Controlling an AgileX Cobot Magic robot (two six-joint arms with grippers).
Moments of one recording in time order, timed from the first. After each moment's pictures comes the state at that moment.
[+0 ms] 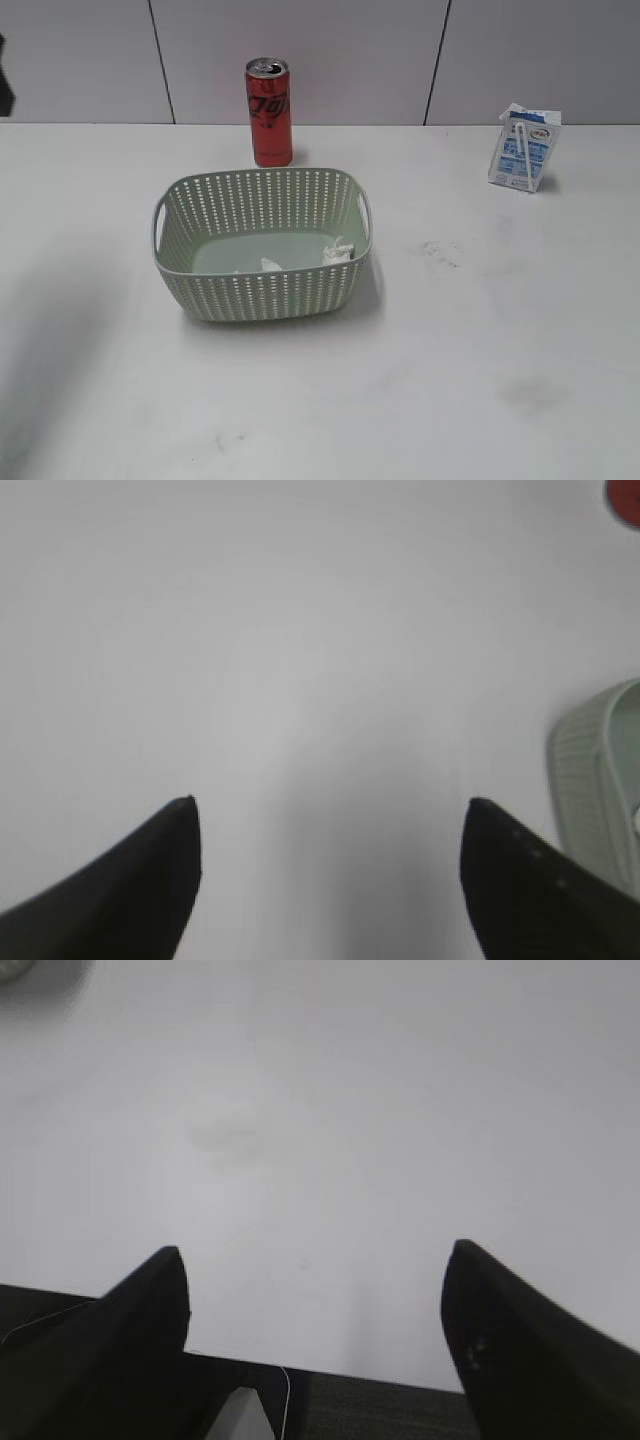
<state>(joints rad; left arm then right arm) -0.11 1.51 -1.28 -0.12 0.92 -0.02 0.20 0.62 -0.59 0.08 1.01 0.00</state>
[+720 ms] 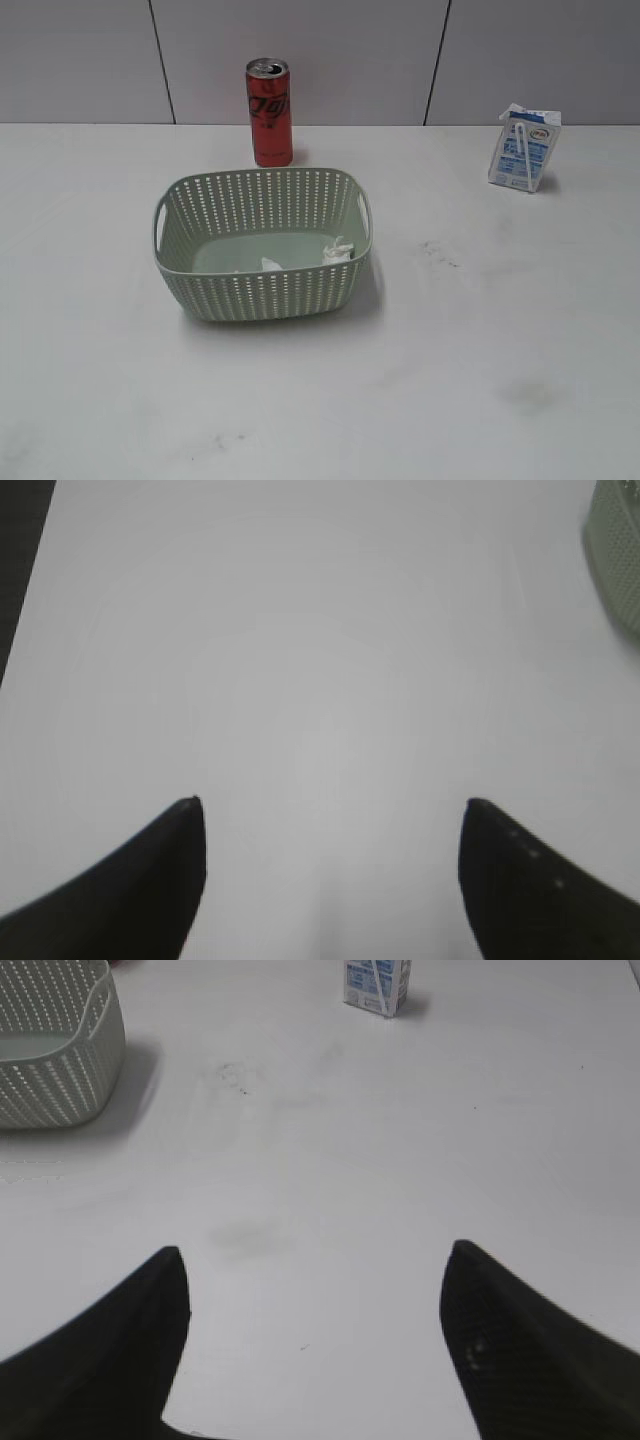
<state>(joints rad) -0.10 0.47 -0.59 0.00 1.04 0.00 0.20 0.05 -0.50 0.07 1.04 0.00</state>
